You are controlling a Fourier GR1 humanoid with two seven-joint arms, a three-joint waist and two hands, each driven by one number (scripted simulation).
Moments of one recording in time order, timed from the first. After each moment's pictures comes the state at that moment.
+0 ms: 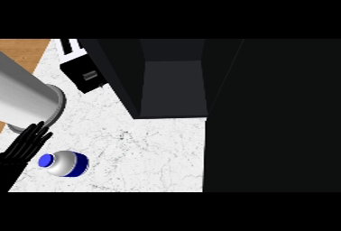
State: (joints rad) left arm 0.08 0.31 0.40 -1.33 0.11 -0.81 -0.32; right arm 0.85 -0.12 0.29 -2.49 -0.08 0.19 -0.10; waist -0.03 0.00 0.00
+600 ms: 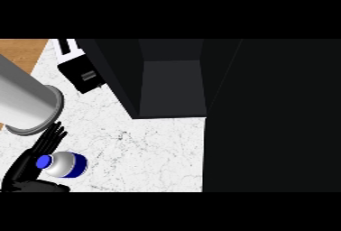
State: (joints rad) left arm -0.07 0.33 0.33 -0.88 -0.10 -0.62 -0.64; right arm 0.94 -0.14 0.29 -2.49 -0.07 0.23 -0.19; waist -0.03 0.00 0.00
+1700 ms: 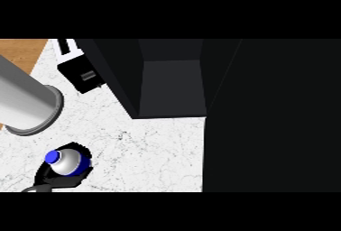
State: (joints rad) left arm -0.23 0.30 0.21 -0.49 -0.06 -0.61 -0.78; right arm 1.00 -0.15 0.31 -2.48 -0.05 0.24 -0.26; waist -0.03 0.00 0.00
